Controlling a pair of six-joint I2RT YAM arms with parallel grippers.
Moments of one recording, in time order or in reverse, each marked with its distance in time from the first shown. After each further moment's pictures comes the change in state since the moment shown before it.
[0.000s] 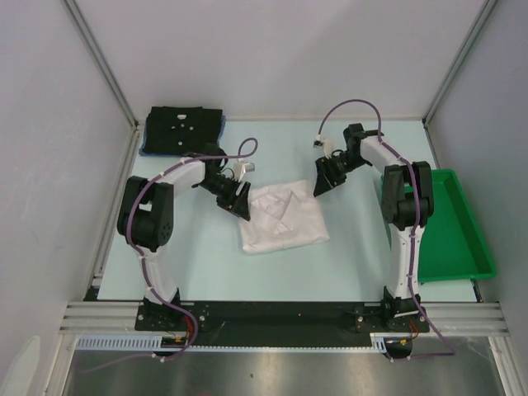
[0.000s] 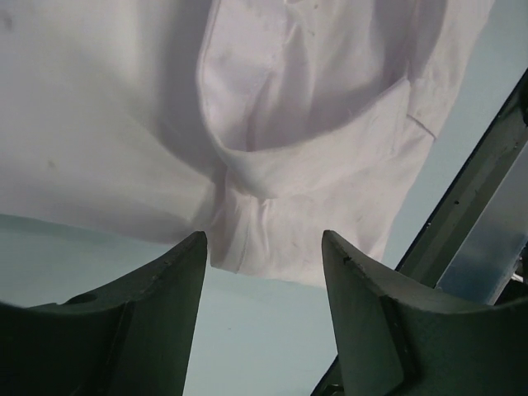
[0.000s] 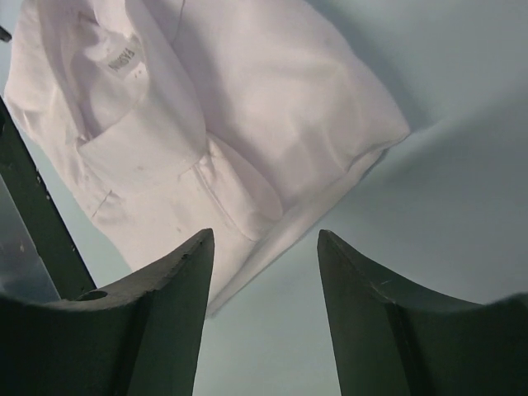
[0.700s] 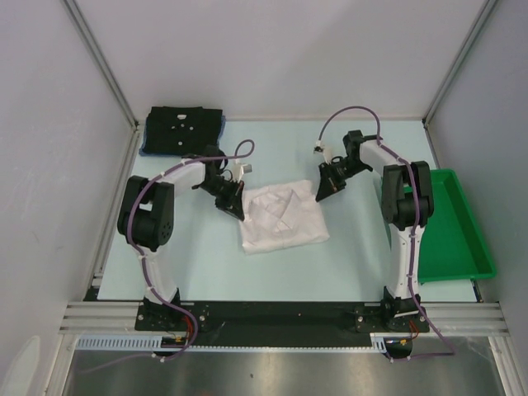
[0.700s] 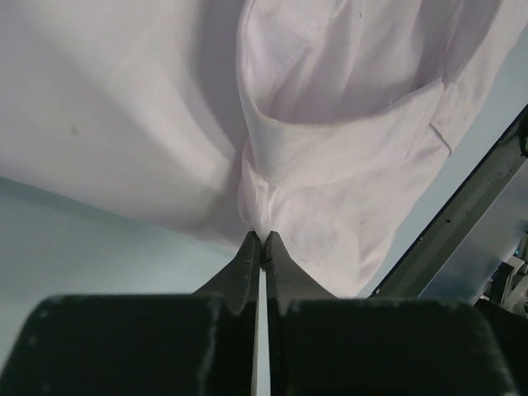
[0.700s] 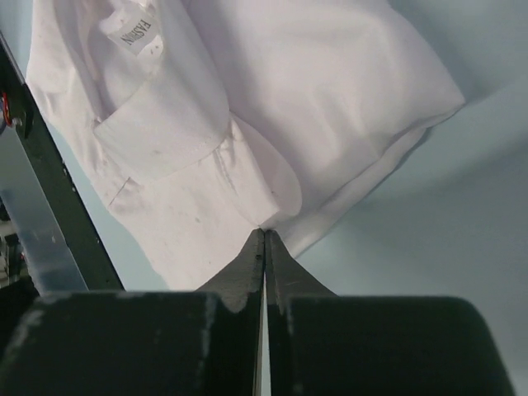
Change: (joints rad) left arm -0.002 0.007 -0.034 0.021 -0.071 -0.130; right arm 0.004 0.007 -0.071 -0.026 -0.043 -0.008
